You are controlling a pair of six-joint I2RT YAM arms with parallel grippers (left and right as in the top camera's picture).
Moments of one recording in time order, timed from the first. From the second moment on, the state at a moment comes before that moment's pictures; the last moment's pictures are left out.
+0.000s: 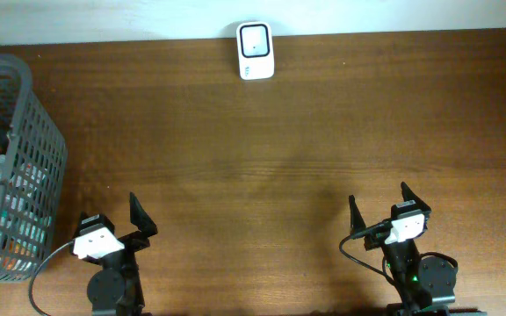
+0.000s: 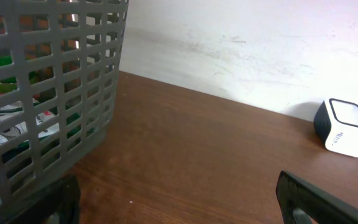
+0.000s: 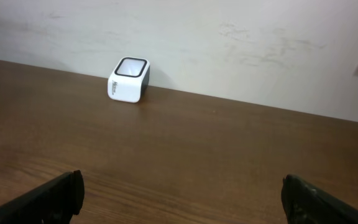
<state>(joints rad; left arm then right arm) 0.02 0.03 0.01 -0.06 -0.28 -0.19 0.04 0.01 0.01 -0.06 -0.15 -0.09</state>
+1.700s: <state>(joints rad) 0.02 0.78 0.87 -0.46 -0.05 0.06 0.04 0.02 0.01 -0.07 -0.13 -0.09</state>
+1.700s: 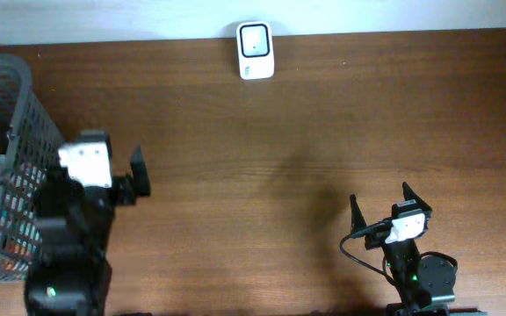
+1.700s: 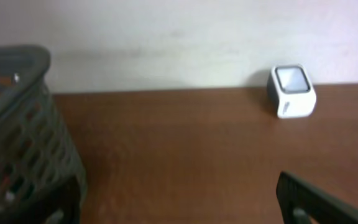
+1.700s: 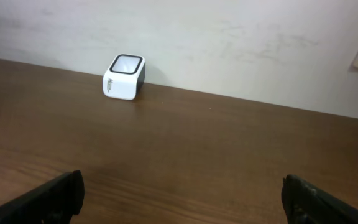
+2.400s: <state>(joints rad) 0.02 1.60 1.86 -1.07 0.24 0.19 0.04 0.02 0.01 -0.07 -0.13 -0.09</state>
